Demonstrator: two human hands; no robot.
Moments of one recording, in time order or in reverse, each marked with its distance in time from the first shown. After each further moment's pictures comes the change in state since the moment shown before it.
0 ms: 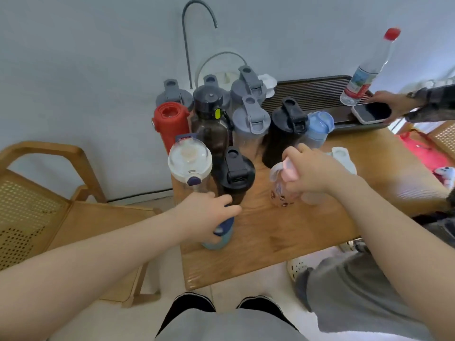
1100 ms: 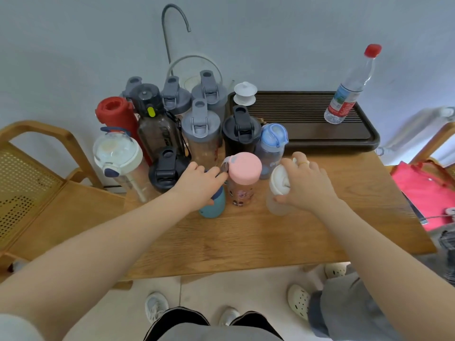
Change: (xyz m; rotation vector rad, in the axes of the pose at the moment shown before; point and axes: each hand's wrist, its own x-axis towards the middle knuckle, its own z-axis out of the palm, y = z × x) left_hand 0.145 0.064 -0.043 0.131 0.095 -0.439; right_hand -0.003 0.146 0.019 -0.054 0.093 -0.033
